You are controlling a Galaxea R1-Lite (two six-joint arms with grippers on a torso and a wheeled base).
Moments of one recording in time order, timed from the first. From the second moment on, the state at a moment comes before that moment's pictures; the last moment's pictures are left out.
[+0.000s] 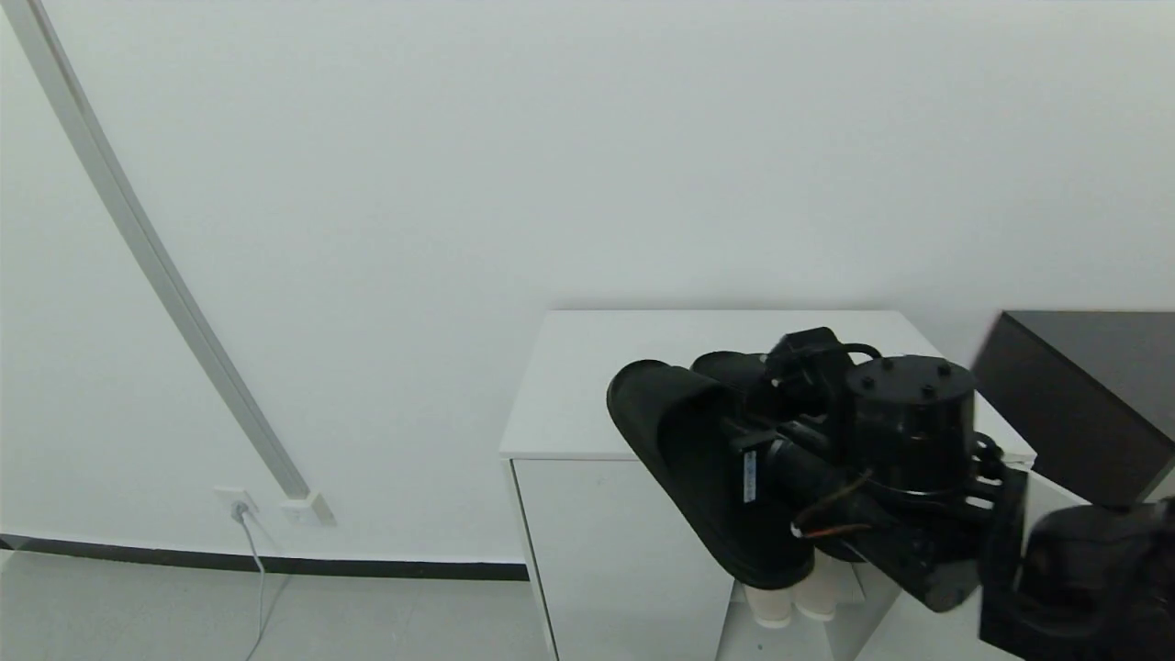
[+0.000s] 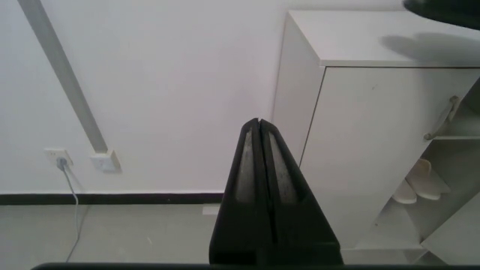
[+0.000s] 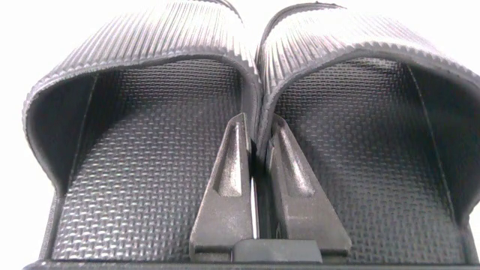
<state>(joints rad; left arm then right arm) 0.00 0.00 0.00 0.00 0.00 -0.01 0.80 1.76 -0.74 -0.80 -0.38 0.15</state>
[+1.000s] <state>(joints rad) 0.00 0.00 0.00 0.00 0.00 -0.01 0.87 1.61 -0.60 -0.81 -0.37 0.14</state>
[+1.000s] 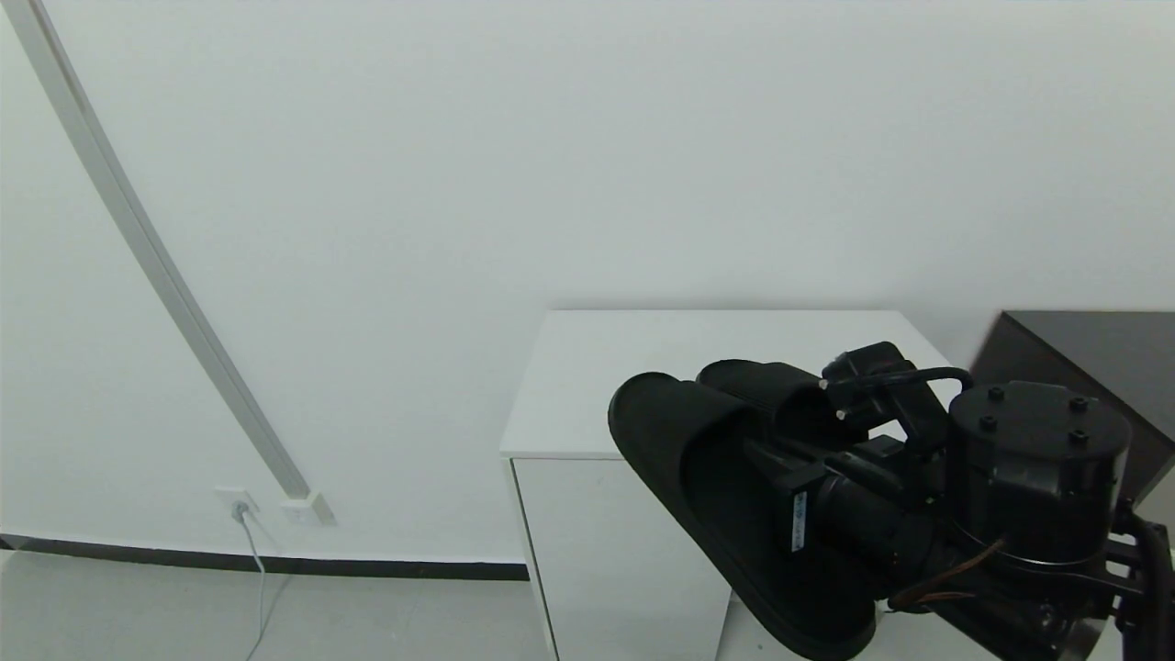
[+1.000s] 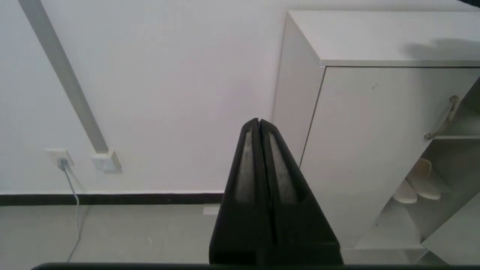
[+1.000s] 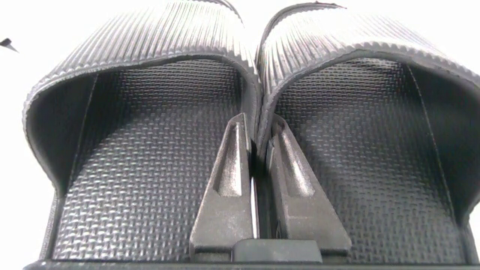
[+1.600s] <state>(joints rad) 0.00 0.00 0.00 0.00 0.00 -0.01 0.87 1.62 -0.60 -0.81 -0.38 0.14</state>
